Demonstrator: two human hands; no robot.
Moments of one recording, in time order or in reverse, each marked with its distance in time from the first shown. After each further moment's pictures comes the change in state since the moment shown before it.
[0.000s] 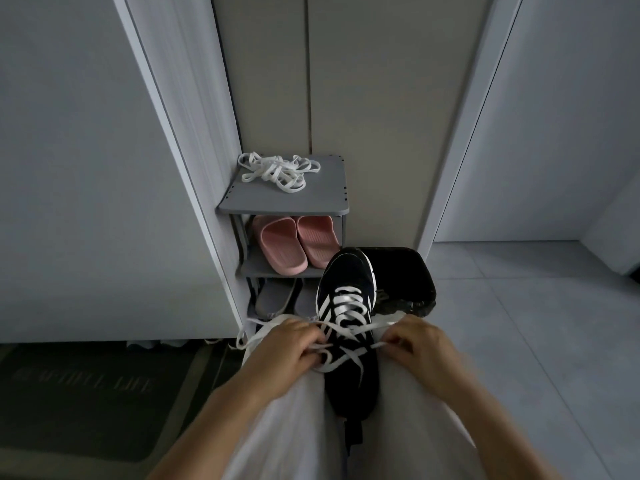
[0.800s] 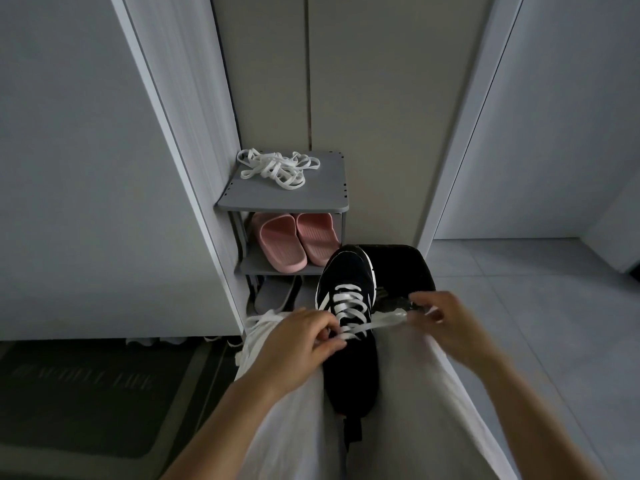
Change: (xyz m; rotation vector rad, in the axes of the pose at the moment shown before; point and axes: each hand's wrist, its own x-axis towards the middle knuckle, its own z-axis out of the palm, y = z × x) left_hand 0.011 0.023 0.001 -0.074 0.106 -0.030; right_hand 0.022 0.036 -0.021 0.217 0.074 0.190
